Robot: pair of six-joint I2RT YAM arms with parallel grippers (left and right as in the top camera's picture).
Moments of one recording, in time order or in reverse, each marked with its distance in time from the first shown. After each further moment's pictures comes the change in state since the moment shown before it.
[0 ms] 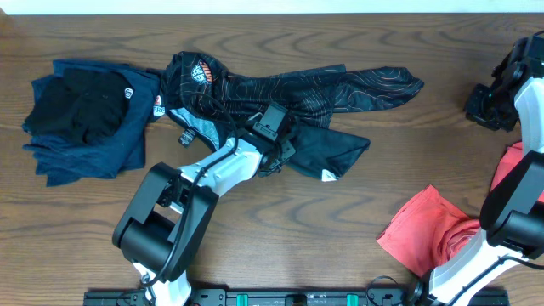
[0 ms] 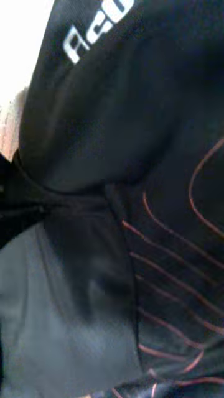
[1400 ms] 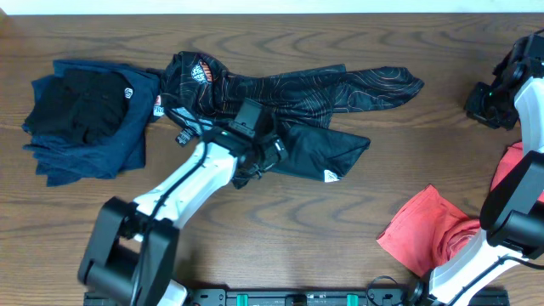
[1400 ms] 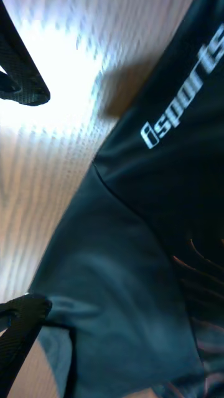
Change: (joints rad) left arm 0.065 -0.187 -0.032 -0.227 0.102 0.134; right arm 0.000 0.000 0.000 0.021 0.002 0.001
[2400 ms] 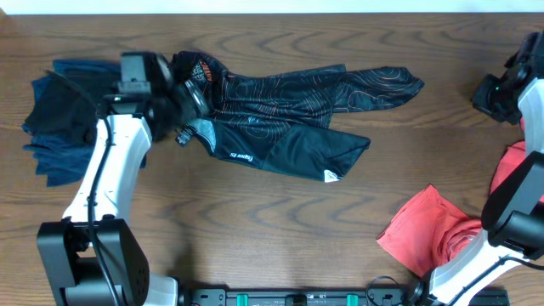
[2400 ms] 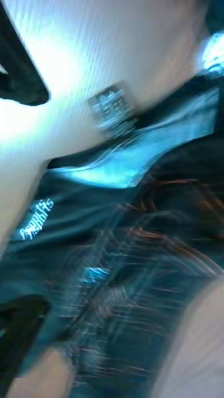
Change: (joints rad) left arm 0.501 -0.069 0.211 -0.182 0.097 0.530; right arm -0.015 0.000 0.000 0.101 0.014 0.052
